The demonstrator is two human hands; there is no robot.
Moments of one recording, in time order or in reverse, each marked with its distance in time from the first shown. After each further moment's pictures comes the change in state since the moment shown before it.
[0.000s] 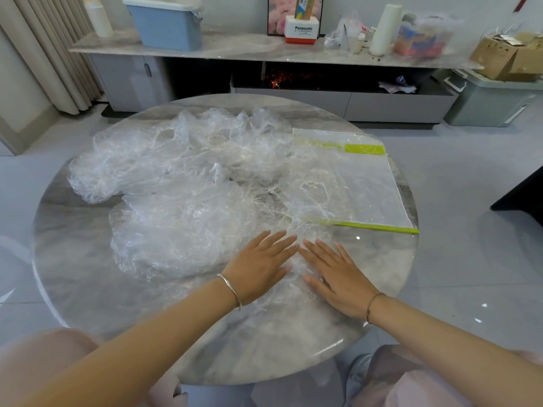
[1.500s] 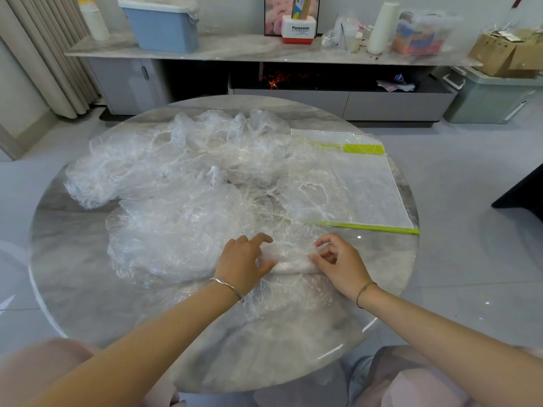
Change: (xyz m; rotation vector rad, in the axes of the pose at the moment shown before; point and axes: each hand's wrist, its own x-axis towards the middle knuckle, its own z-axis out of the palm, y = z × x) left_hand 0.000 -0.011 0.007 -0.248 0.165 -0.451; right_hand 0.023 0.001 -0.002 0.883 0.409 0.314
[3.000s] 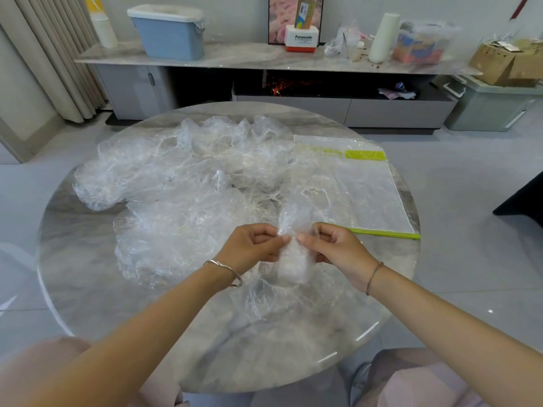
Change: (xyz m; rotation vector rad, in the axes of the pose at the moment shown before) left_hand 0.006 0.028 -0.056 -1.163 -0.179 -0.351; right_hand -0.005 -0.082 -0.015 0.463 -0.255 0.112
